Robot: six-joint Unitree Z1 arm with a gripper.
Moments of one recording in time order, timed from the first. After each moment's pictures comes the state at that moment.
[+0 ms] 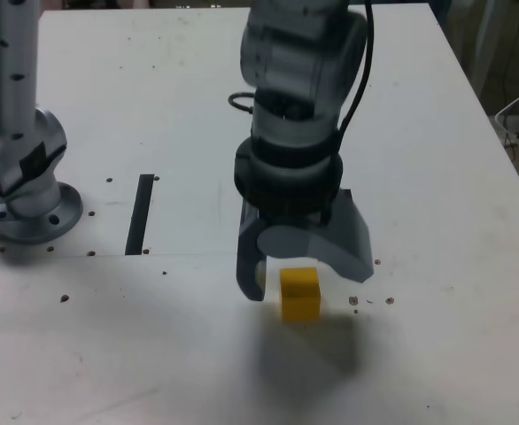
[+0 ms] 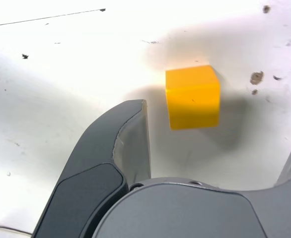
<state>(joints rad) -0.47 1.99 -1.48 1.15 -0.03 -0.41</state>
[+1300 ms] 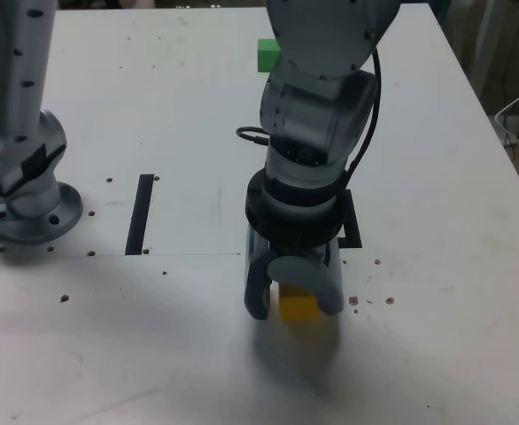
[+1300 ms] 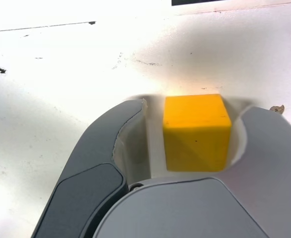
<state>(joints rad) -0.45 2.06 -1.44 1.07 -0.02 -0.44</state>
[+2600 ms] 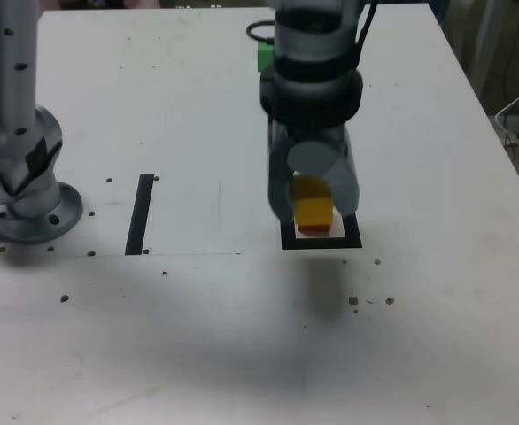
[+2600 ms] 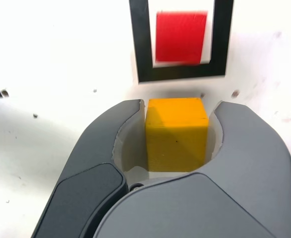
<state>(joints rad) -0.26 1.93 -1.58 1.24 0.06 -0.25</state>
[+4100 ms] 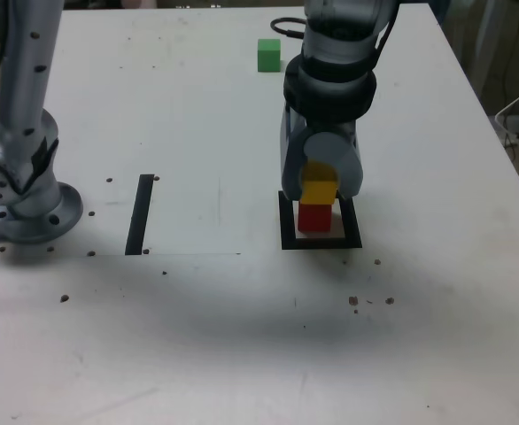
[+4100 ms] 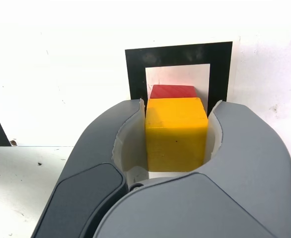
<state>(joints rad) -0.14 2.02 -1.58 1.24 0.12 -0.14</state>
